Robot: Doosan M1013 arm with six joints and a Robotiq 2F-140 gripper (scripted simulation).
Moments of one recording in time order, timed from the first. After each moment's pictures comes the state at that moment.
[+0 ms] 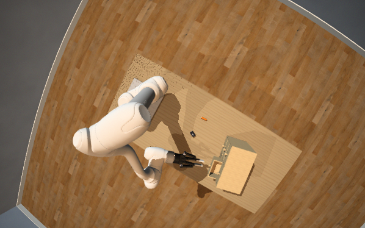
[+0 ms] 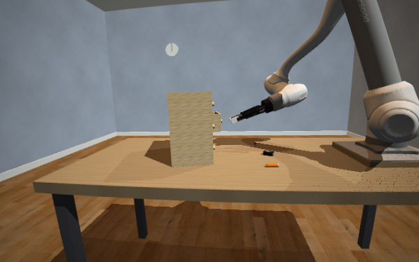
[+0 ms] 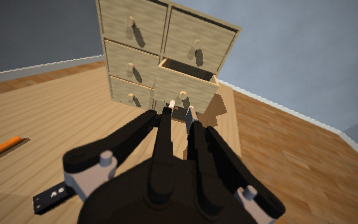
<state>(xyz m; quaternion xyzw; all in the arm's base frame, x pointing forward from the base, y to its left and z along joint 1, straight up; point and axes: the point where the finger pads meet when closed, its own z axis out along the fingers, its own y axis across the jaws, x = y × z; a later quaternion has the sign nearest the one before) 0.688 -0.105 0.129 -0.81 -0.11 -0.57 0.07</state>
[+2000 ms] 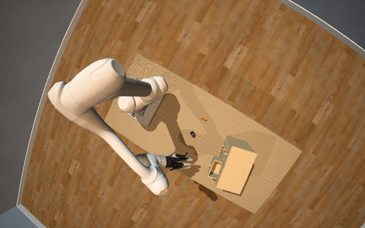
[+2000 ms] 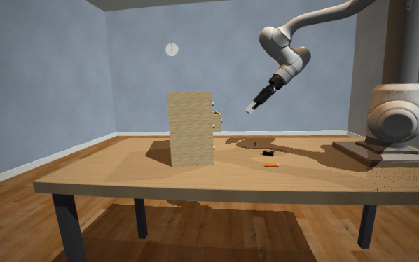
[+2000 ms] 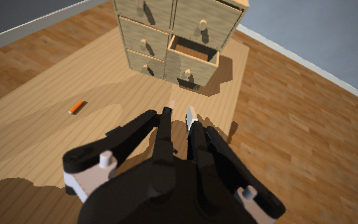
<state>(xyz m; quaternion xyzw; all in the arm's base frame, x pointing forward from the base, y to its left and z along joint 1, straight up) 0.604 -0.127 0.184 -0.91 -0.12 -0.39 0.04</state>
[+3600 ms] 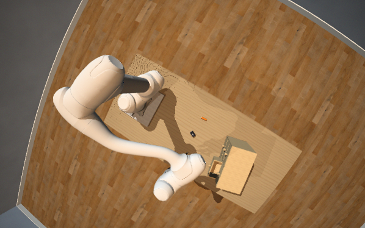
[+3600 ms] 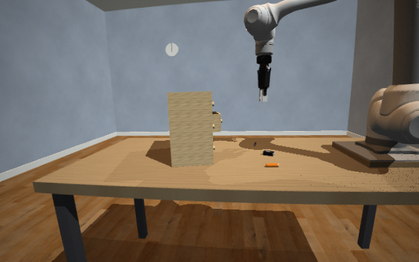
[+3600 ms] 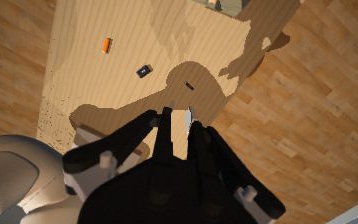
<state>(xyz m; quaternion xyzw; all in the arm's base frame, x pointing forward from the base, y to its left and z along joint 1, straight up) 0.544 -0.142 0.249 -0.99 -0.13 0.00 0.00</state>
